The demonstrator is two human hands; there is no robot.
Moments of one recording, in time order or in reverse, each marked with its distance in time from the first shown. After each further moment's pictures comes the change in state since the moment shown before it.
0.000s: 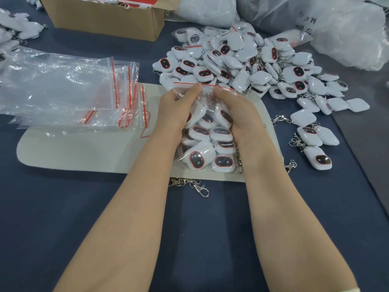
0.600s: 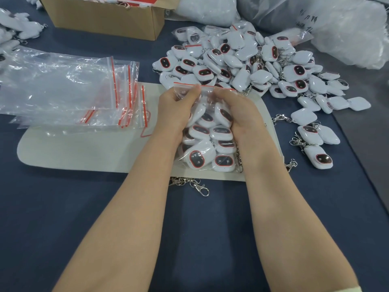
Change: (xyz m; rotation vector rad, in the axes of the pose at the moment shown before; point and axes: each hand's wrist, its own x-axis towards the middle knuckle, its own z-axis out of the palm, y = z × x) left_hand -0.002 0.000 0.002 0.050 0.050 0.068; right_hand 0.002 -0.001 0.002 -0.029 0.050 -0.007
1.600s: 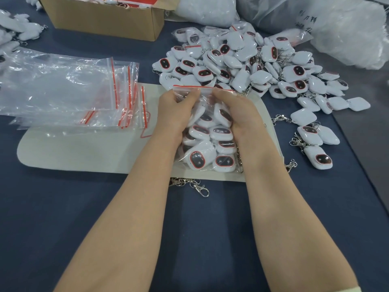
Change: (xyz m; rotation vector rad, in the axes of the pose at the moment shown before) left_hand -0.005 0.006 0.000 0.045 0.015 -0.020; right_hand -0.004 -0.003 0.002 -0.024 -0.012 0.008
